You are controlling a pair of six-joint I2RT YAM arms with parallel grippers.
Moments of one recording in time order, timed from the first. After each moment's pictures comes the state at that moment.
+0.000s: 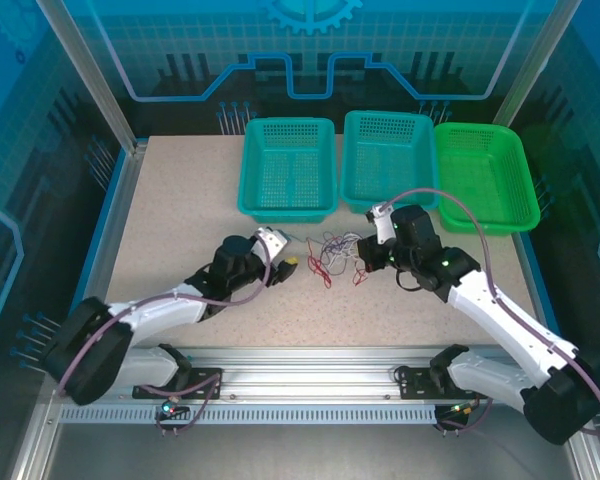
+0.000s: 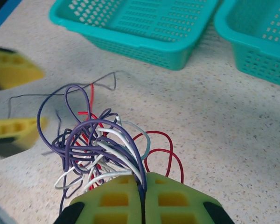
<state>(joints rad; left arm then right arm) -0.59 1.31 0.47 0.42 0.06 0.19 0.52 1.03 0.85 -0.51 -0.14 0.21</state>
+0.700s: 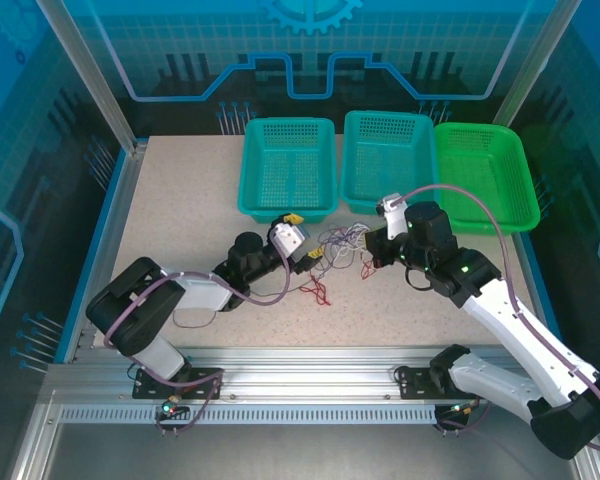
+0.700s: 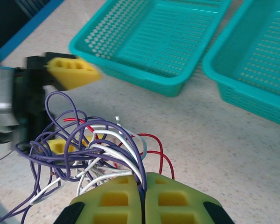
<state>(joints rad) -0.62 1.58 0.52 0.95 0.20 0.23 0.53 0.95 0.94 -0.59 -0.05 0.20</state>
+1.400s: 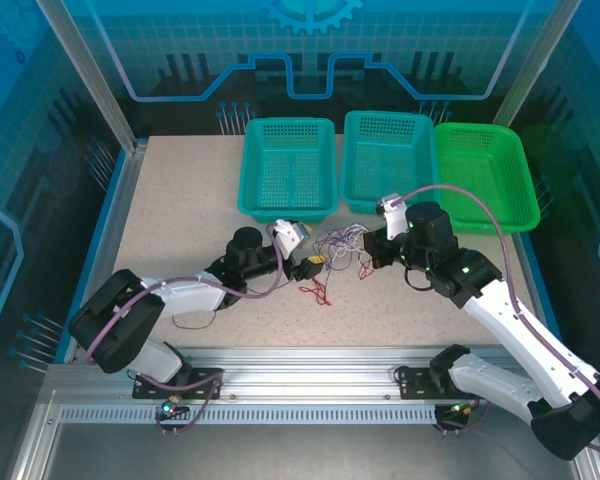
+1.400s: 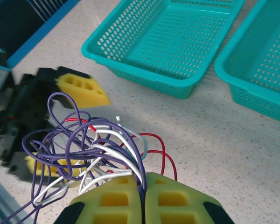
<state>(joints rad) -0.63 1.50 0.58 0.73 0.38 0.08 0.53 0.94 0.94 -0.57 -0.14 0.20</state>
